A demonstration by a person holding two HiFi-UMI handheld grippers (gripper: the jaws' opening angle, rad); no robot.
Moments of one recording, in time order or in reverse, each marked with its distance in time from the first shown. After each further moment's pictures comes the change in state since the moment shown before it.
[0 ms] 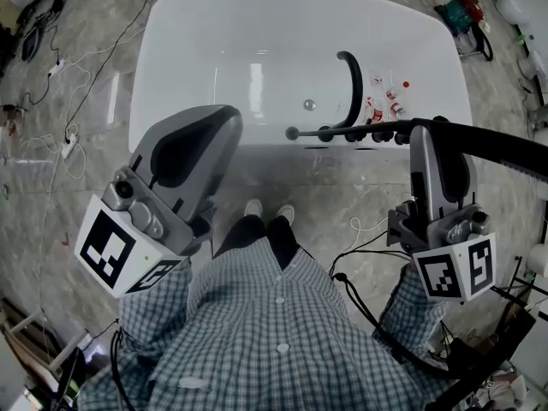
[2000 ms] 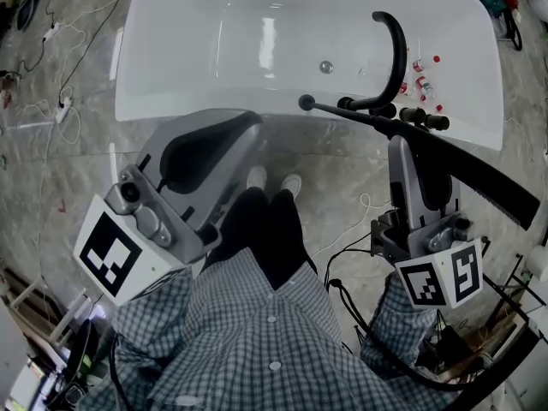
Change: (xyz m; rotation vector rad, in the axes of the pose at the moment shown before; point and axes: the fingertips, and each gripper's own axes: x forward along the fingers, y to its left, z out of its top) left arm 0.019 0.024 -0.118 -0.122 0.132 -0.012; right arm 0.033 -0.003 -0.152 0.171 0.217 0.037
